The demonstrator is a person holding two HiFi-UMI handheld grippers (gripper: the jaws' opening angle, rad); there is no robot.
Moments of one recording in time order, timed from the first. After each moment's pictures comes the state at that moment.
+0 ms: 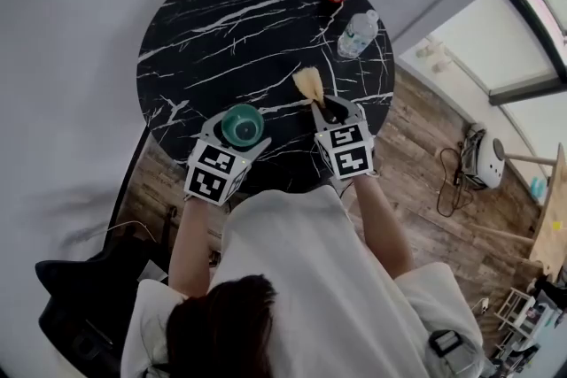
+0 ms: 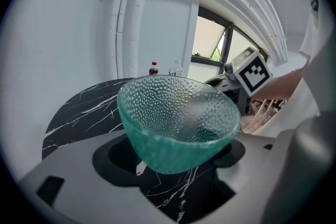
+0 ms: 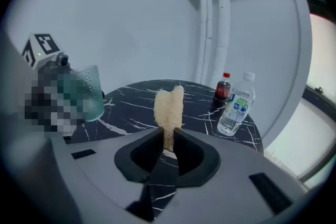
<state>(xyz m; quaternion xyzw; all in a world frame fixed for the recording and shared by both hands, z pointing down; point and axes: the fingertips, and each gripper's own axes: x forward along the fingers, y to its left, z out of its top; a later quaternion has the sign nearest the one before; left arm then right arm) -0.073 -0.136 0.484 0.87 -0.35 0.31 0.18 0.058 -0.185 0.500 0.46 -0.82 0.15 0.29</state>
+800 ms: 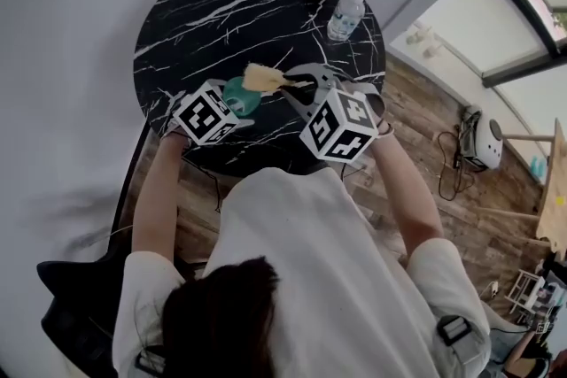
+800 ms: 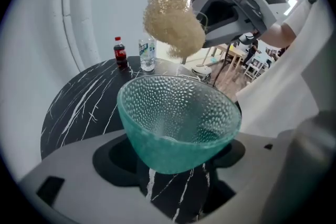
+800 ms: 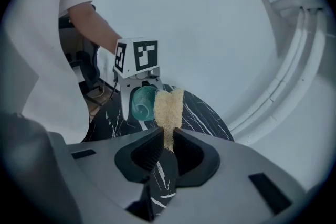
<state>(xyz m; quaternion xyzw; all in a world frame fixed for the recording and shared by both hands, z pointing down) -0.086 -0.138 0.515 0.85 -0.14 0.48 0.12 -0.019 -0.145 0.417 0.22 -0.87 -0.14 0.42</state>
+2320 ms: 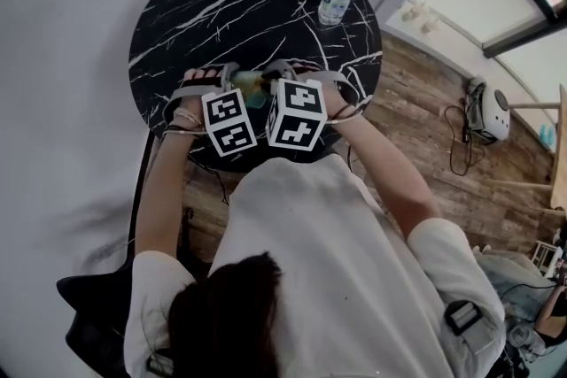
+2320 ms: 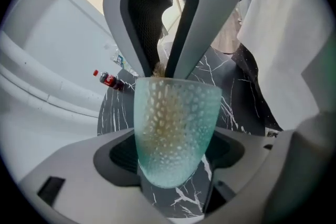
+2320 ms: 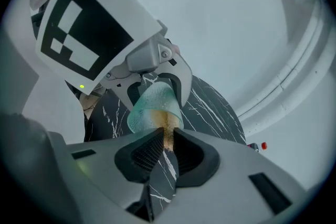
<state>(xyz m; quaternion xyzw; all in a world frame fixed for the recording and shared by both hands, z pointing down) -0.074 -0.161 0.506 0.74 -0.10 0.63 -0.20 -0.047 -0.149 0.467 0.21 -0.83 -0.09 0.51</state>
